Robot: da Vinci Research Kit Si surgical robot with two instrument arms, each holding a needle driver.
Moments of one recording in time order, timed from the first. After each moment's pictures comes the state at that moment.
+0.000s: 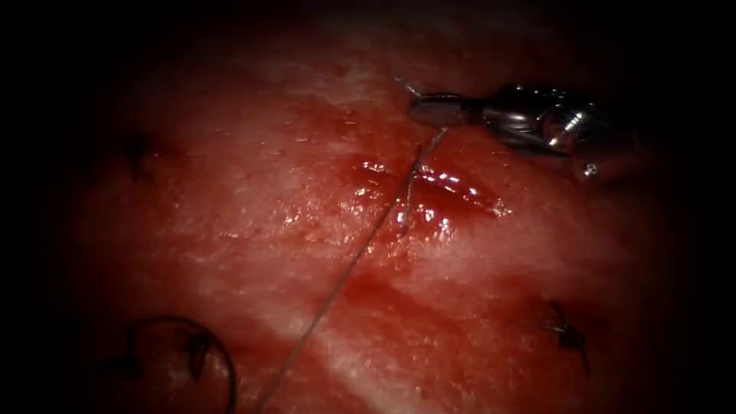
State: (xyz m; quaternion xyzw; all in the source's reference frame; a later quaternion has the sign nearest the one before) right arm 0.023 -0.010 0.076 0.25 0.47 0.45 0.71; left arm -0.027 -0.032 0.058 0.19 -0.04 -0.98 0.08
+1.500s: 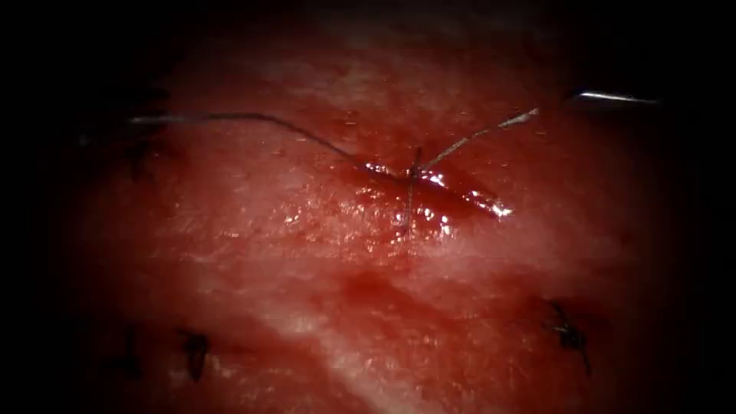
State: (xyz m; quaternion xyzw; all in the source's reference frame) right arm 0.011 -0.007 0.063 0.03 0.56 0.34 0.75; left arm -0.025 -0.006 0.051 0.20 -0.18 -0.96 0.06
